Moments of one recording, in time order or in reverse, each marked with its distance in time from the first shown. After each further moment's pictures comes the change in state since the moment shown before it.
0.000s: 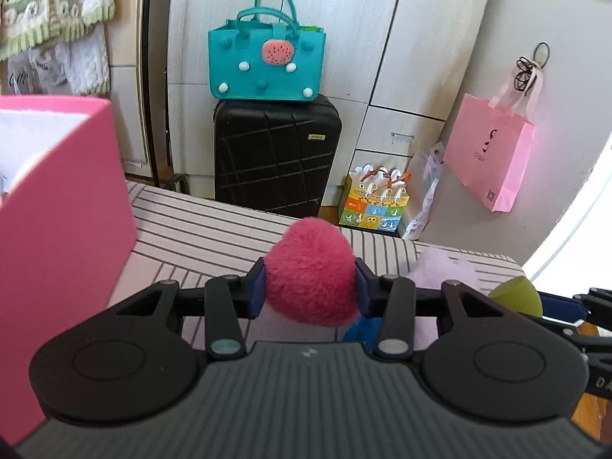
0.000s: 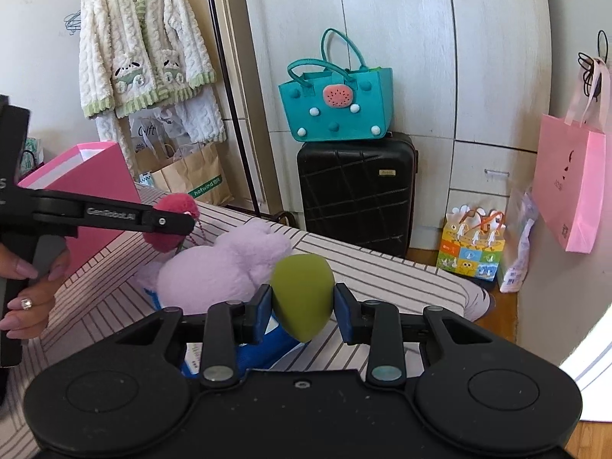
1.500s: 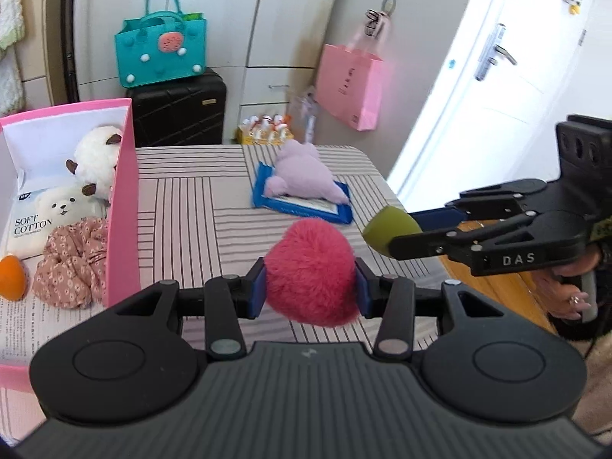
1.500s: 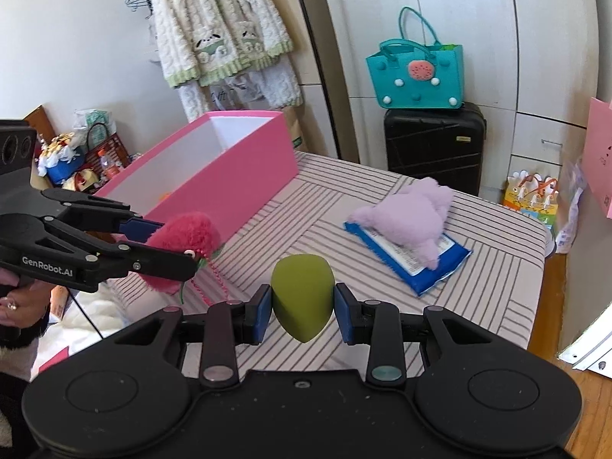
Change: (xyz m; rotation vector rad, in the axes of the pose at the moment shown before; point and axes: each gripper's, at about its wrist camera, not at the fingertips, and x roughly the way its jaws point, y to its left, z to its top) left arm -0.196 0.040 -0.043 0.233 0.150 -0.352; right arm -0.114 0.128 -0.007 -0.003 0.143 0.176
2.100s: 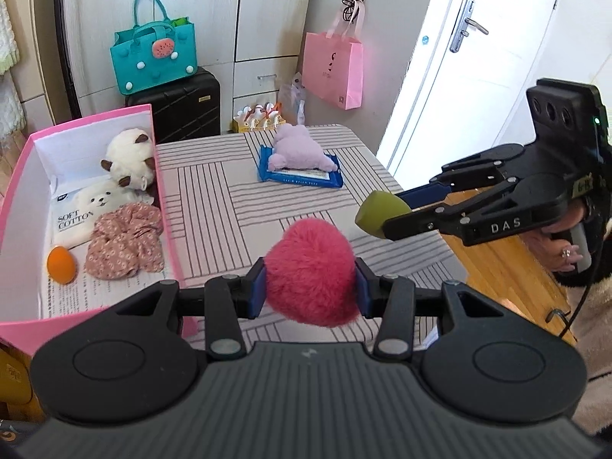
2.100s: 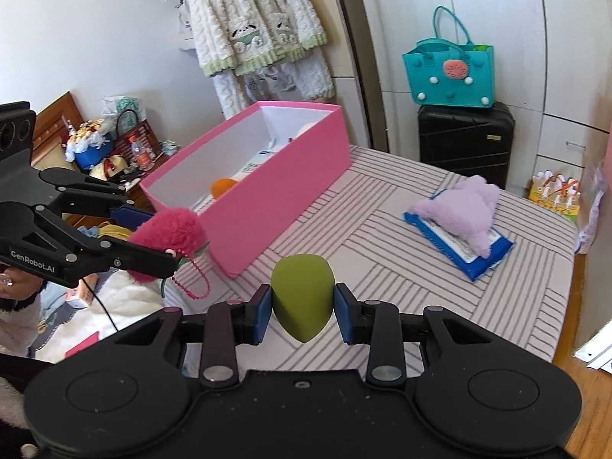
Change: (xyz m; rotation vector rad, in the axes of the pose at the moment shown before) left arm -0.077 -0.001 -0.019 0.108 0.058 -0.002; right arm -0.018 0.050 -0.001 -0.027 0.037 0.071
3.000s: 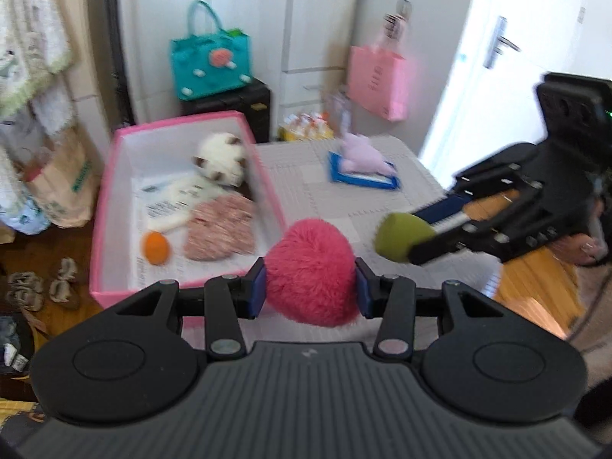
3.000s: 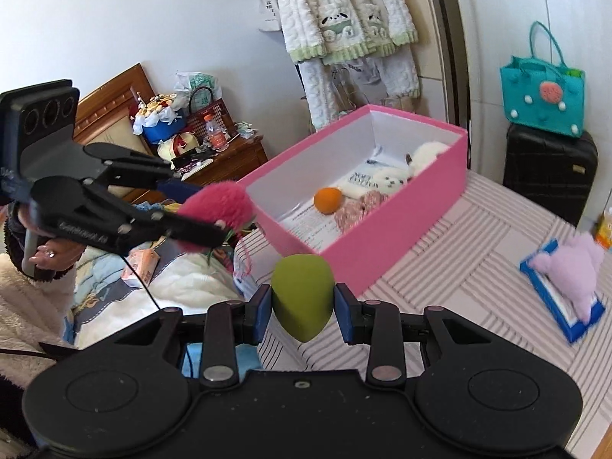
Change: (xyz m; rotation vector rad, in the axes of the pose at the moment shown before) left arm -0.077 0.056 -0.017 -0.027 -0.028 0.112; right arm 0.032 0.081 0.046 -0.138 0.047 0.184
